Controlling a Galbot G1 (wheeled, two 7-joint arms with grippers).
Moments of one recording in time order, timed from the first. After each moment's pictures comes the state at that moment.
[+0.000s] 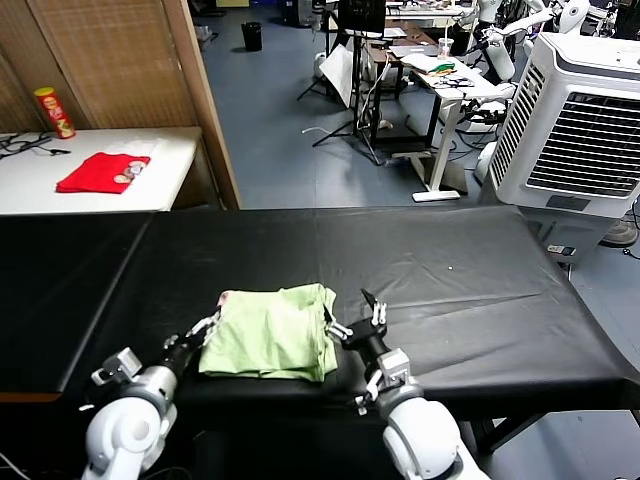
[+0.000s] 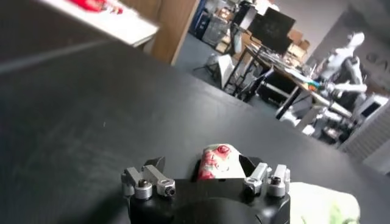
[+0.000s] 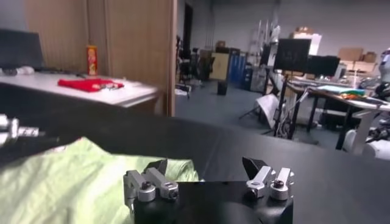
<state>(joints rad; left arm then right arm) 1.38 -1.28 -0.65 -1.97 -0.96 0.44 -0.22 -1.27 1.34 0.14 2.06 0.05 -0.35 0.09</state>
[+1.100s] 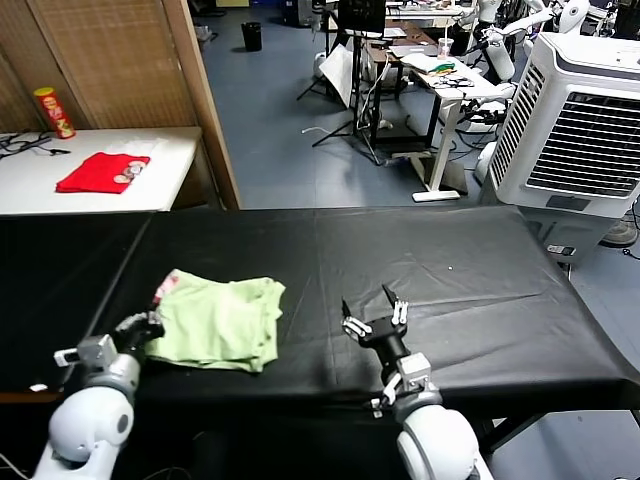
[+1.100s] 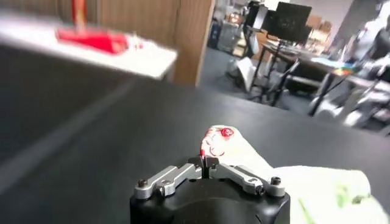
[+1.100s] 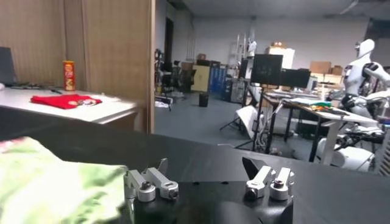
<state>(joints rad) 1.38 -1.15 -0.72 -1.99 -0.45 0.43 -0.18 -1.34 1.37 0.22 2.11 0.00 -0.34 0.09</state>
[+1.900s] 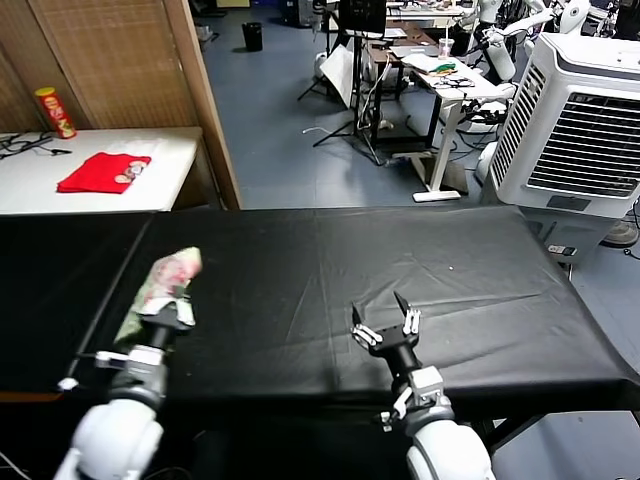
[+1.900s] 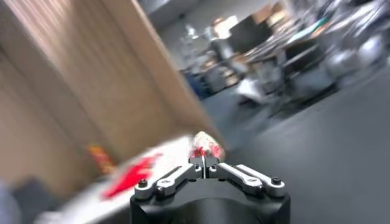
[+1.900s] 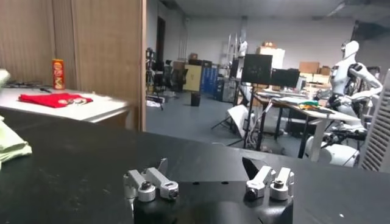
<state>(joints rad) 1.42 -1.10 -0.49 -2.14 -0.05 0.36 -0.17 -1.43 1.38 0.27 2.16 -0.02 -0.32 0.08</state>
